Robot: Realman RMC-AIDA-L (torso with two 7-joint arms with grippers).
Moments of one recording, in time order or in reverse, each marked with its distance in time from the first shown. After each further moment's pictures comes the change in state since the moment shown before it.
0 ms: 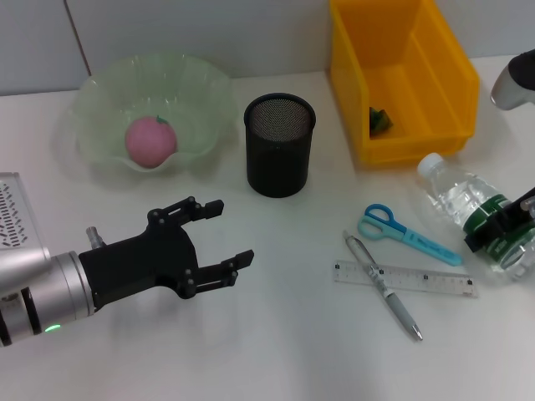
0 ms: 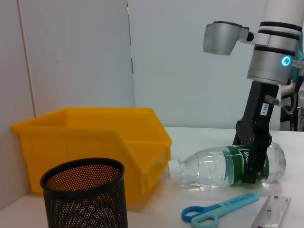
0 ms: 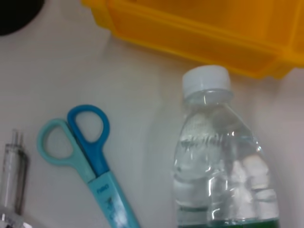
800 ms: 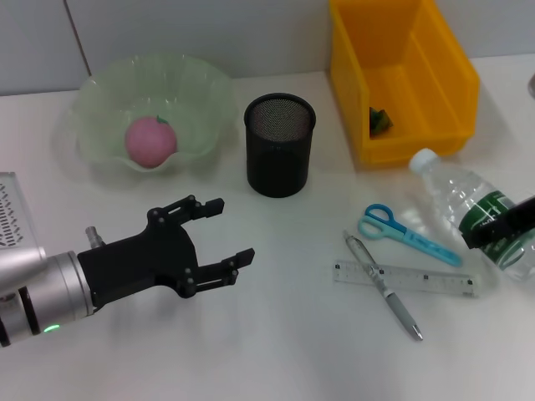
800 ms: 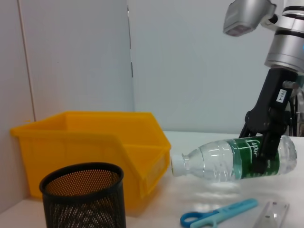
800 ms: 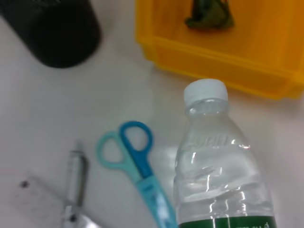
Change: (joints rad) left arm 0.002 0.000 -0.002 0.000 -0.007 0.013 -0.003; right arm -0.180 0.003 -0.026 -0.281 0.206 -0.080 -0.051
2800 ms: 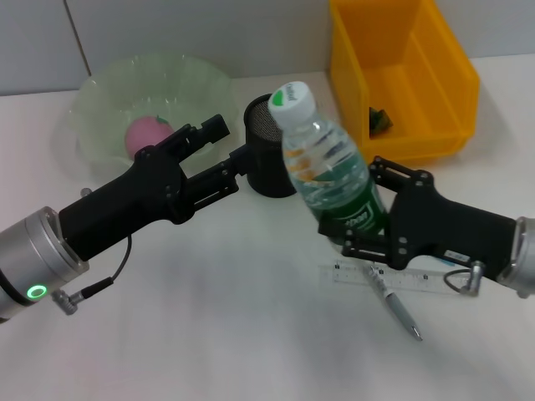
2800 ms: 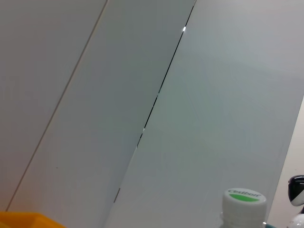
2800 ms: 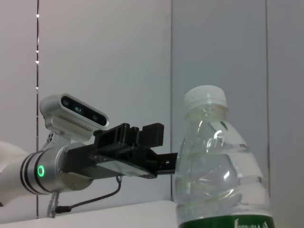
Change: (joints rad) left arm -0.059 -0.006 0.002 -0.133 -0.342 0.290 -0.315; right arm -0.055 0.001 0.060 0.998 1.310 0.019 -1.737
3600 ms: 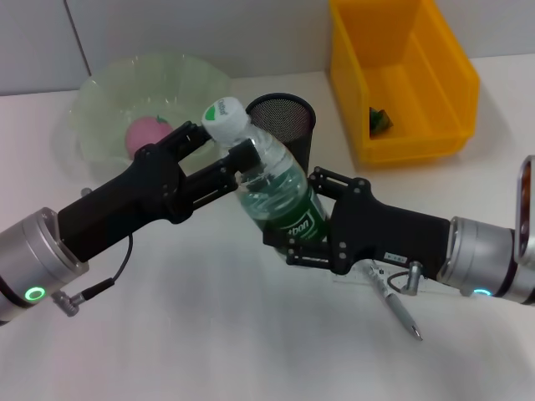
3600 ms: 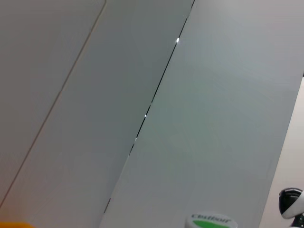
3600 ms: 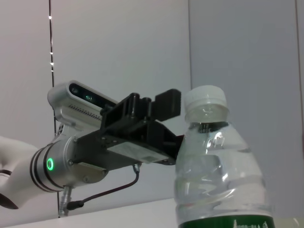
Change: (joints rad) left arm -0.008 -0.001 0.001 -0.023 -0.016 0.039 0.005; right arm 0.189 0.003 -0.001 0.278 0.001 0.040 -0.106
